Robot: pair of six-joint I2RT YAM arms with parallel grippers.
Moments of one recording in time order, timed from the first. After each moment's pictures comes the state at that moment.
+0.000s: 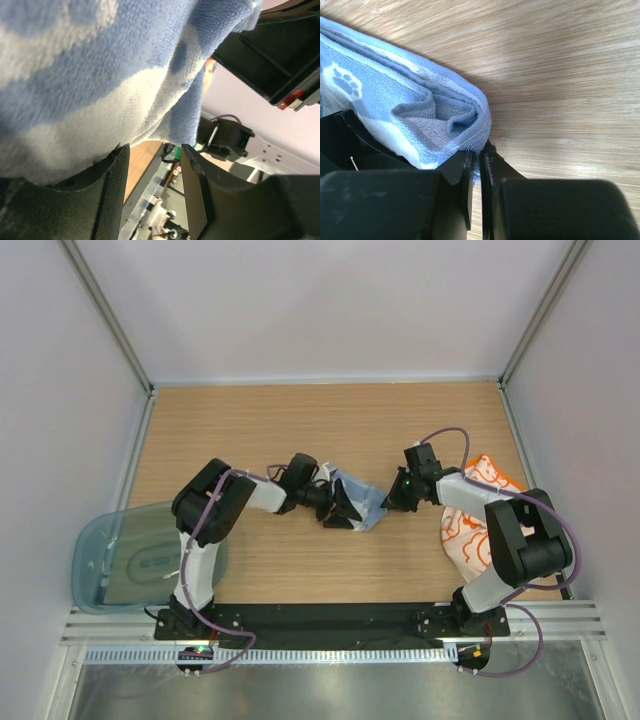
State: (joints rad) left arm -0.63 2.07 0.99 0.37 0.85 -1.14; right arm 0.30 1.57 0.80 -0.27 -0.16 0.72
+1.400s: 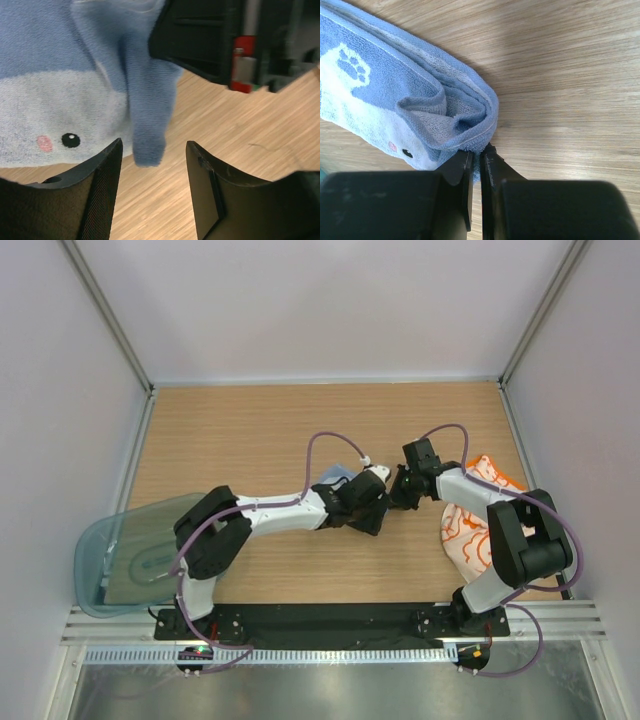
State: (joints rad) left arm -1.04 1.92 1.29 -0.26 -0.09 -0.51; right arm 0.31 1.57 0.86 -0.38 -0.15 0.71
